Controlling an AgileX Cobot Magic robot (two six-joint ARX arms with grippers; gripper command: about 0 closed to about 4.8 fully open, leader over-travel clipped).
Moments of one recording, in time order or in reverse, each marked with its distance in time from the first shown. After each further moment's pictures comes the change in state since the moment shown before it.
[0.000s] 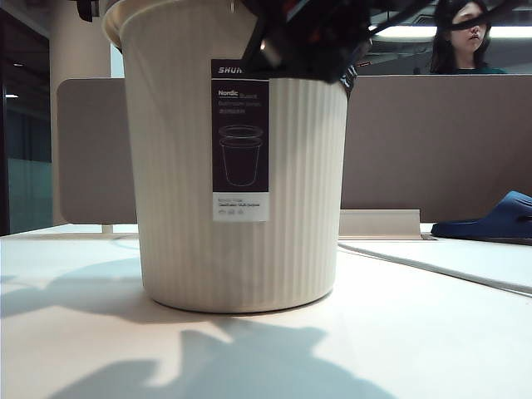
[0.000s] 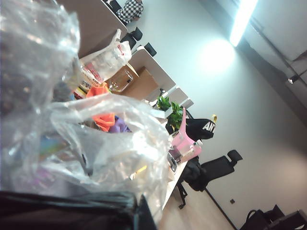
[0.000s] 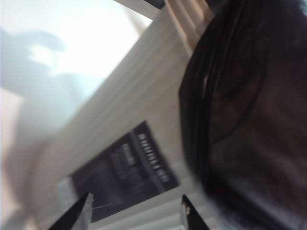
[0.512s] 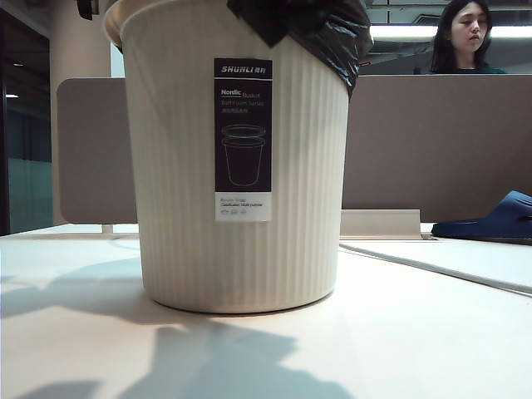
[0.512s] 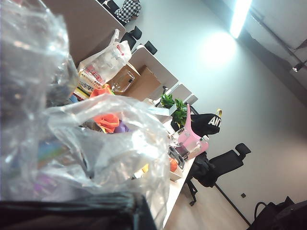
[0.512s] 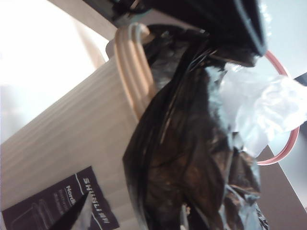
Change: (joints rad) left arm 0.000 0.000 0.000 0.000 0.006 0.068; right arm 0.086 0.060 0.000 0.275 0.158 -0.289
